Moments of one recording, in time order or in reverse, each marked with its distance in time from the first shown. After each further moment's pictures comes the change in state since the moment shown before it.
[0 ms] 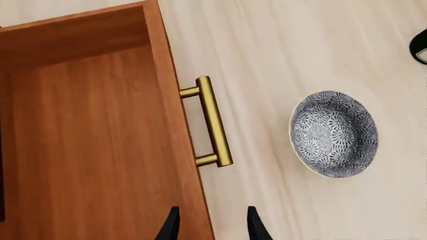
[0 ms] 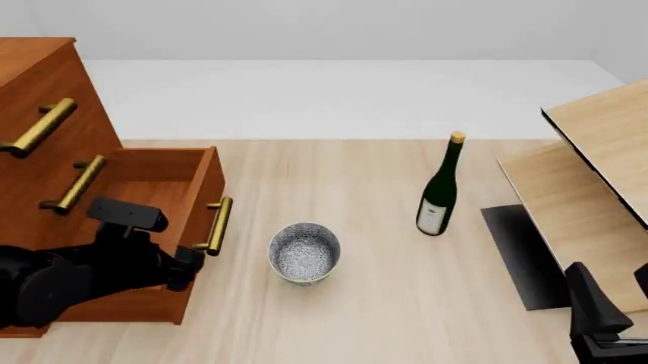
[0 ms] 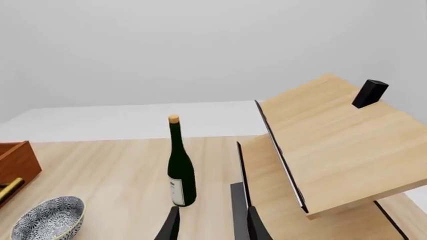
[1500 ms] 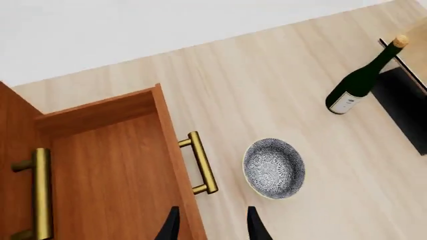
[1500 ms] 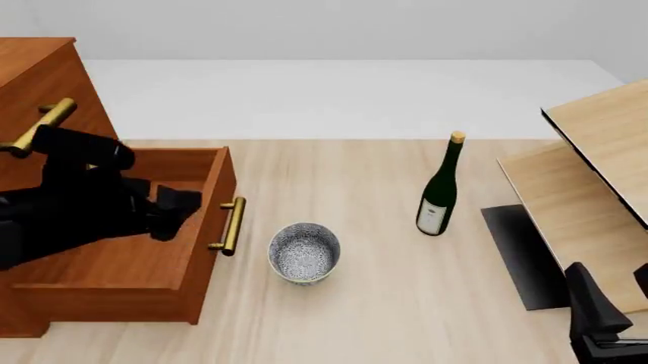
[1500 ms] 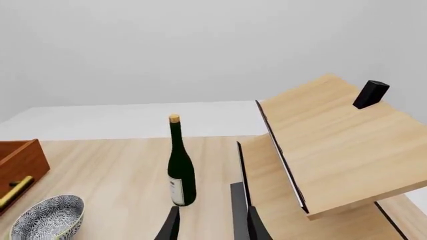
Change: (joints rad) left arm -0.095 -0.226 -0.239 0.224 -0.018; right arm 0.003 0.000 -0.001 0.003 -0.006
